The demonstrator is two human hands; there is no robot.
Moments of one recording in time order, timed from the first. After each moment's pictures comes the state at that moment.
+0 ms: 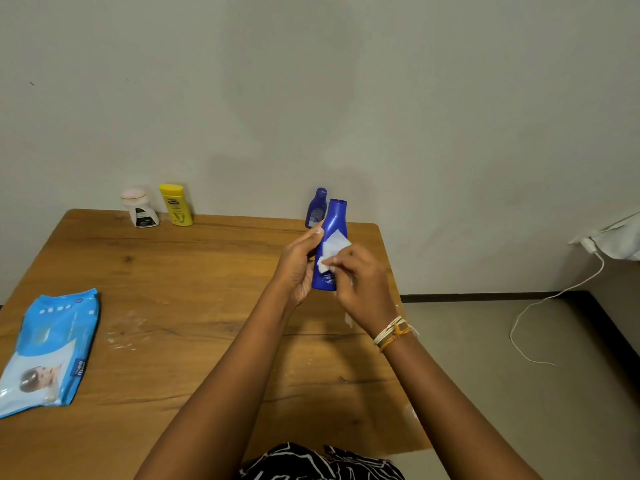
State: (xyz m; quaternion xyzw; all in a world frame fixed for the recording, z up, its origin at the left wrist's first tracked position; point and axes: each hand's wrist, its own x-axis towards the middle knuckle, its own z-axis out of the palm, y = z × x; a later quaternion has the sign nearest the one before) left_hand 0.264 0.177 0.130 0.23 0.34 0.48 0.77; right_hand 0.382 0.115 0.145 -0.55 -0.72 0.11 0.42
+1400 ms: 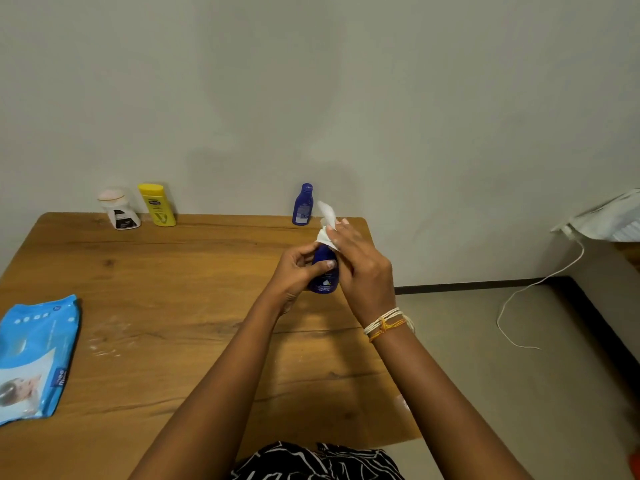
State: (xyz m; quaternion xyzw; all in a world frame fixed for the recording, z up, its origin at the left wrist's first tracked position) left_hand 0.265 0.159 0.116 0.49 0.37 0.41 0.67; right_hand 0.391 0.112 0.159 -0.57 -0.72 -0.03 0.40
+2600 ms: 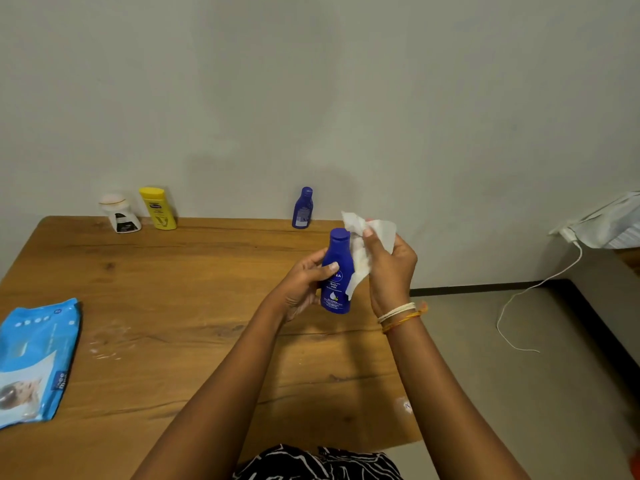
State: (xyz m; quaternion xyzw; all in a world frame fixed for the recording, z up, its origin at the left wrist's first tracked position) left_hand 0.271 0.157 0.109 0.42 0.28 0.33 0.80; right_hand 0.395 0.123 0.179 -0.60 -0.26 0.35 0.67
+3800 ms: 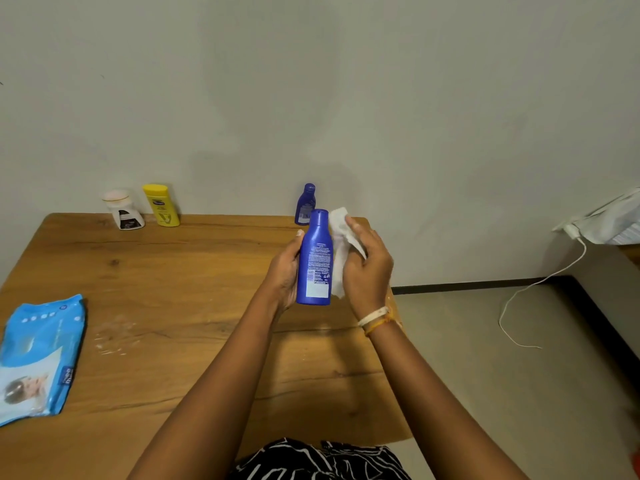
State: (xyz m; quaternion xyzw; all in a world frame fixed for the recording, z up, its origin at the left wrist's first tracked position) left_hand 0.264 0.169 0.115 0.26 0.37 0.43 0.78; right_hand 0.371 0.120 0.154 -0.60 -0.50 0.18 0.59
